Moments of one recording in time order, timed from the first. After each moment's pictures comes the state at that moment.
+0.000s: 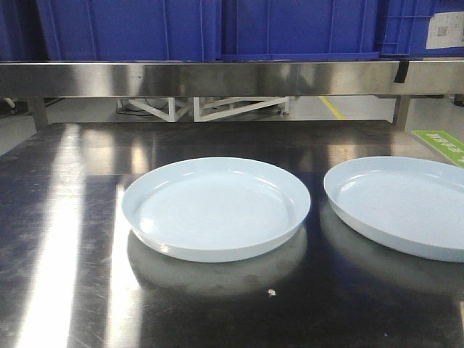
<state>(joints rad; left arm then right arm) -0.17 0.36 -0.21 0.05 0.07 0.13 -0.02 -0.01 0.03 -0.08 0.14 0.16</state>
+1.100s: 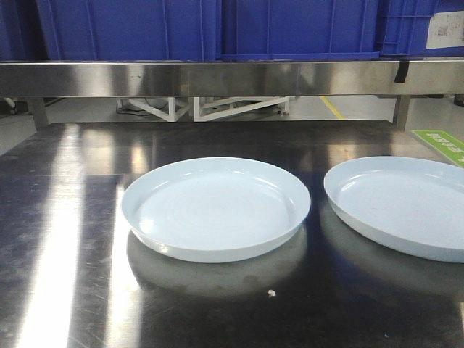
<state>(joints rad) -0.11 0.31 -0.20 -0.02 0.00 0.12 -0.02 -0.01 0.03 -0.08 0.12 0.16</state>
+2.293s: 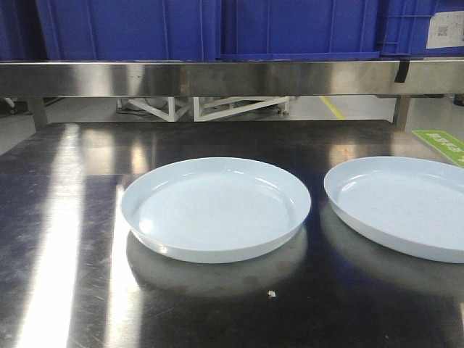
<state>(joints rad) -0.11 0.31 -0.20 -0.02 0.00 0.12 0.03 0.92 -0.62 0.15 0.36 -0.29</state>
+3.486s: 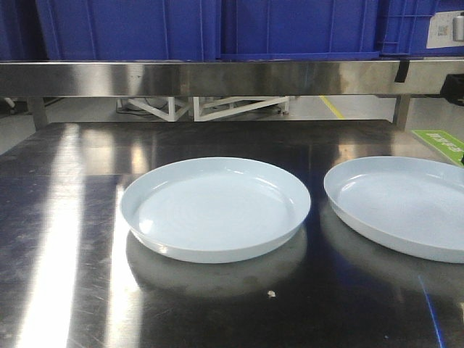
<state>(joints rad) -0.11 0.31 -0.20 -0.02 0.00 0.12 -0.04 1.58 -1.08 0.08 0.85 0.03</state>
